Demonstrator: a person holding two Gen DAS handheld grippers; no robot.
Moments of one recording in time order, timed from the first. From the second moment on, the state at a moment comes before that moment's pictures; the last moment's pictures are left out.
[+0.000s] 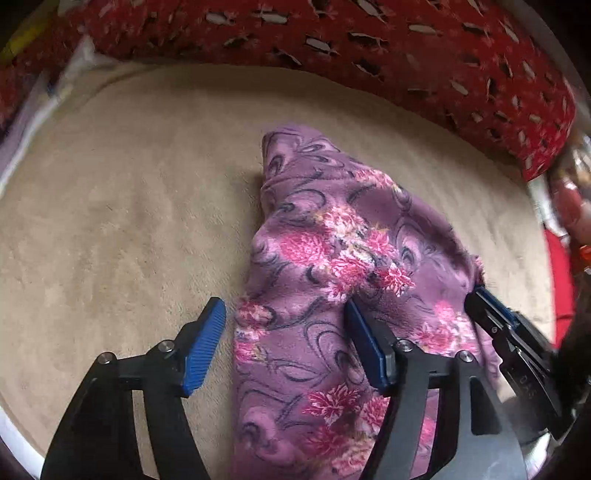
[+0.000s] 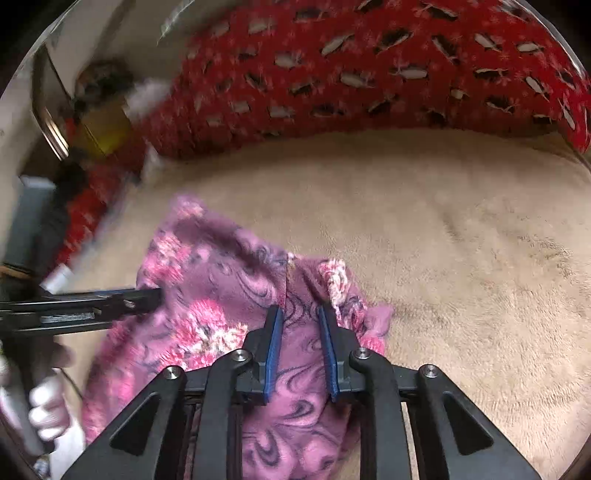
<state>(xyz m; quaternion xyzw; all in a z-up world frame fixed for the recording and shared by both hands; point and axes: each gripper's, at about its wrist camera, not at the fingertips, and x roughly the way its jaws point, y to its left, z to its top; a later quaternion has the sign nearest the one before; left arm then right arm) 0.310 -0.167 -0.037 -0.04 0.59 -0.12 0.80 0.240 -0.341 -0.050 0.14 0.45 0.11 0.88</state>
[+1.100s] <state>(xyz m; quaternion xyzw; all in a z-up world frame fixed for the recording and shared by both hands) 0.140 -0.127 -0.055 0.03 0.58 -0.10 0.81 0.047 -0.327 -0.058 0.07 0.52 0.06 0.85</state>
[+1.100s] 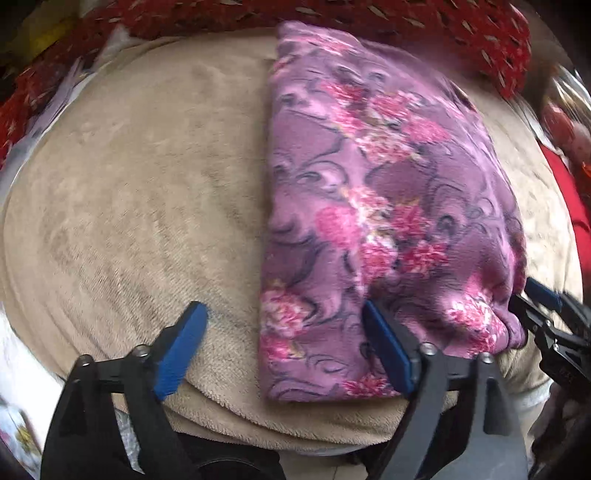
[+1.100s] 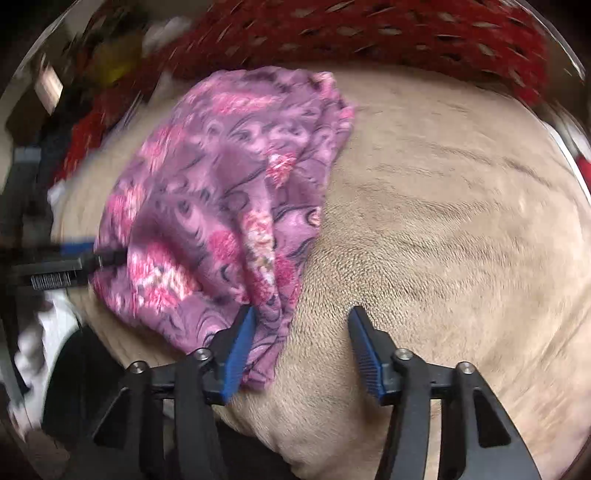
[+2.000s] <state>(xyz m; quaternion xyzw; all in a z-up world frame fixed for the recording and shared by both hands) 0.124 -0.079 -0.079 -0.01 0.57 -0.13 0.81 0.048 -0.327 -0.063 0.11 0.54 -0.03 0.83</state>
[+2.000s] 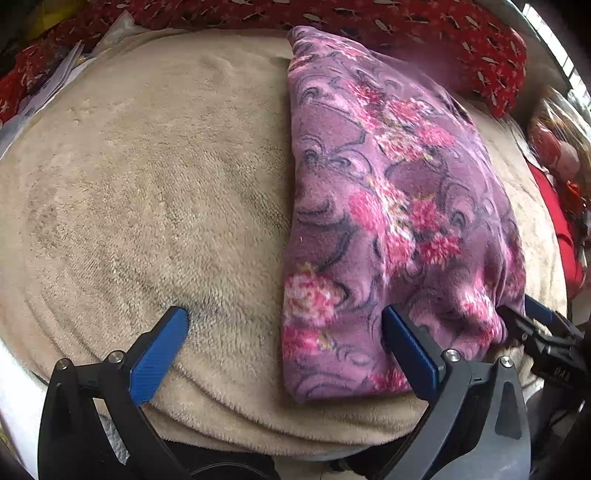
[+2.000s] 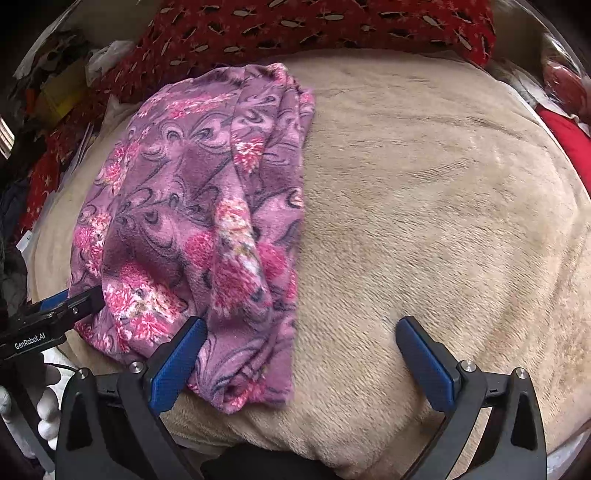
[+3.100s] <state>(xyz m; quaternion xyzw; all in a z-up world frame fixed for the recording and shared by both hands) 0.033 -0.056 0.002 0.08 0.48 -0.06 0.87 -0.042 -0.296 0.051 0.01 0.38 -0.10 0.92</state>
